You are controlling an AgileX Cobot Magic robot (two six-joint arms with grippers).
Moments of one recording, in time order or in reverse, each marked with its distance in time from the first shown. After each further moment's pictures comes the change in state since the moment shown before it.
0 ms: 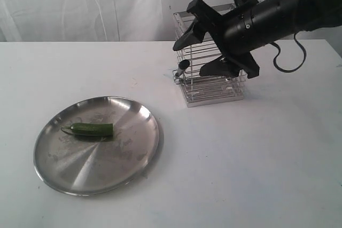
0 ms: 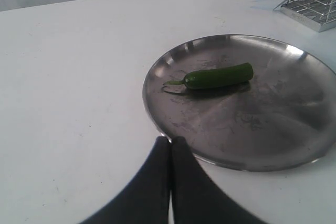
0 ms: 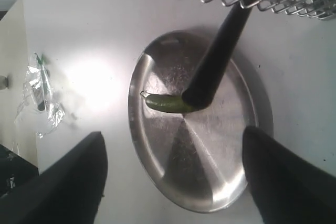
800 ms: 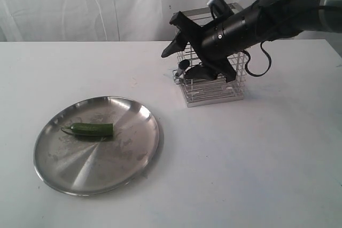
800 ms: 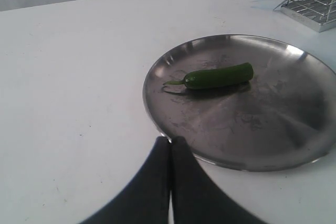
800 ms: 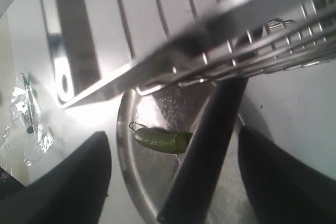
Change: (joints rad) left arm 0.000 0.000 0.000 0.000 0.000 0.000; right arm 0.040 0.201 -0.131 0.024 -0.077 0.006
